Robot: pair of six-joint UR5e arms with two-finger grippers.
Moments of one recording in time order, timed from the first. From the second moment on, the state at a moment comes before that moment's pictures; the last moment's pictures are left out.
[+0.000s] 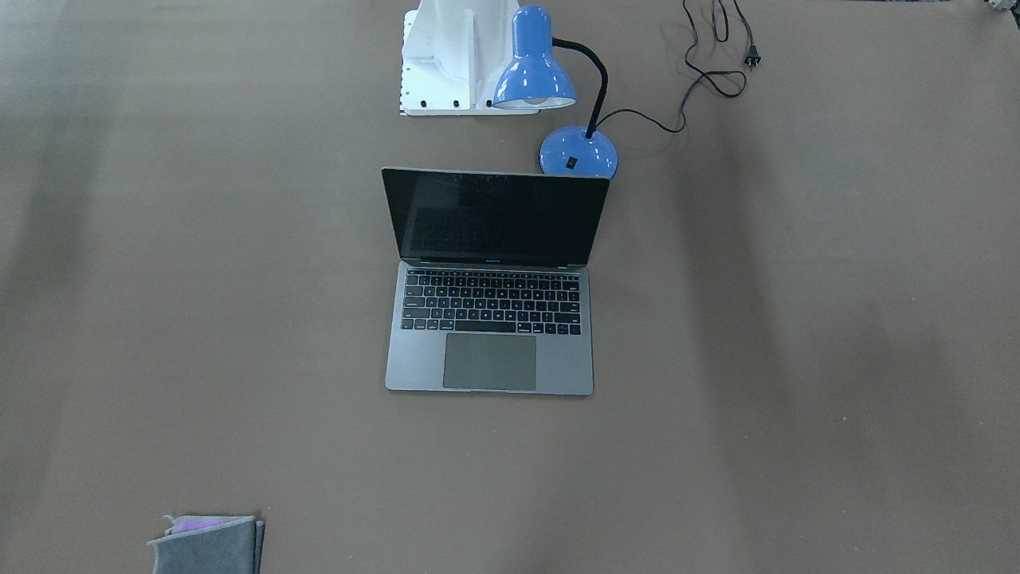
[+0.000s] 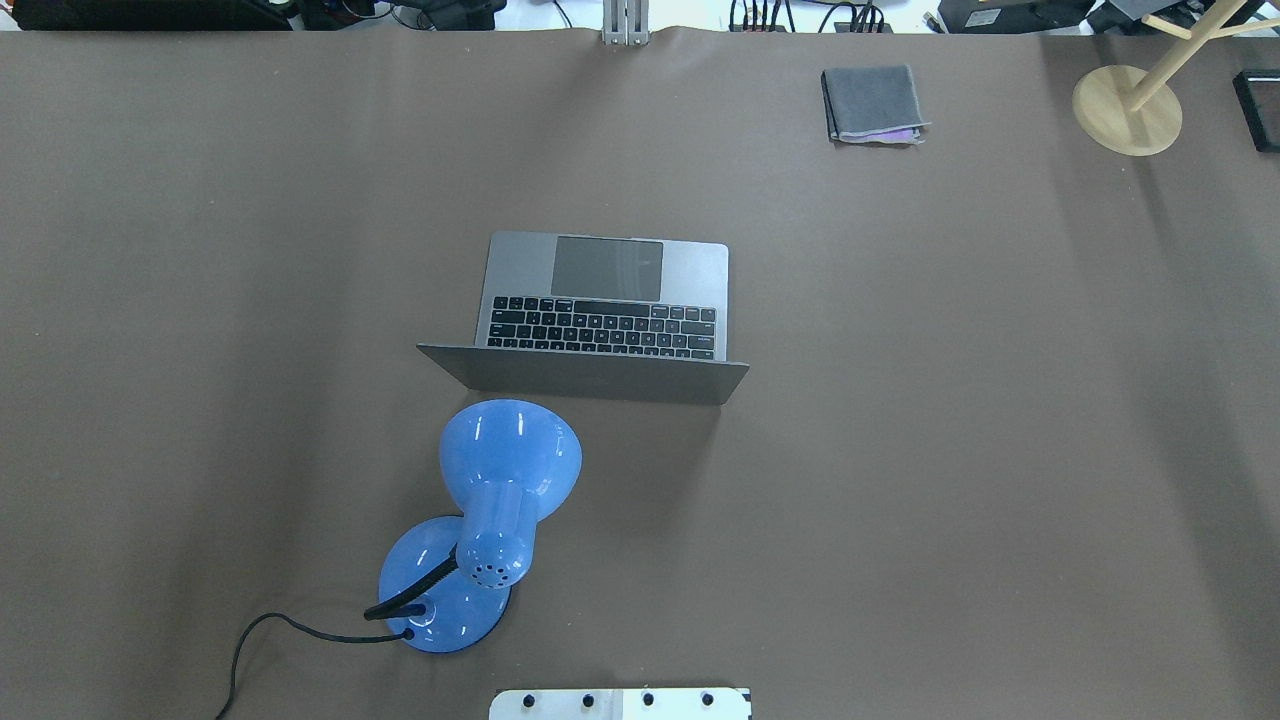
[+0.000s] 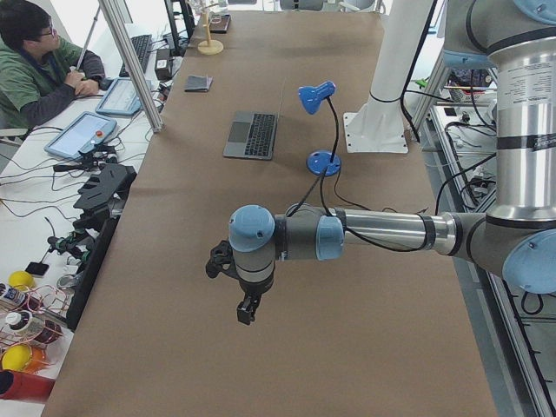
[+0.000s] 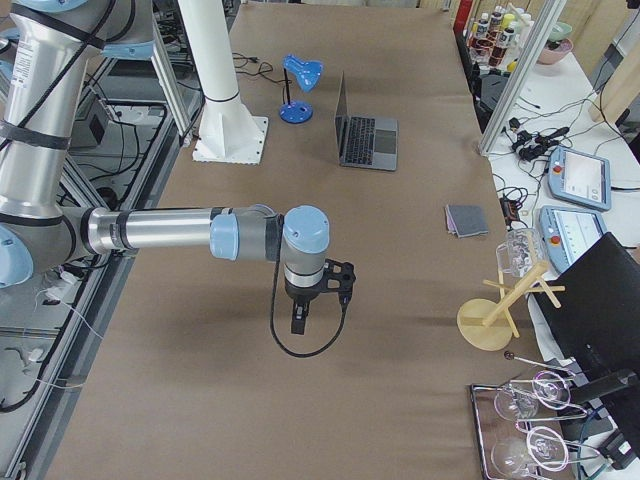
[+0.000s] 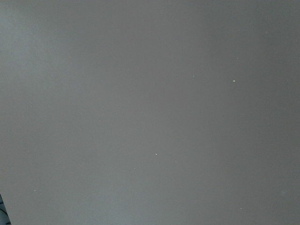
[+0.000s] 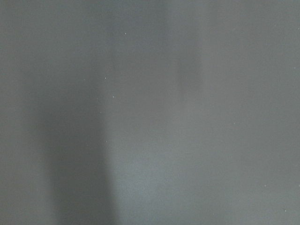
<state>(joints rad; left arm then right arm) -1.65 -1.46 -1.74 -1.48 -2.29 0.42 1.52 -1.88 1.95 -1.67 2.29 0.07</state>
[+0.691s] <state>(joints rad) -1.65 -1.46 -1.74 -1.50 -2.29 0.43 1.52 -1.87 1.95 -1.66 2.30 0.07</state>
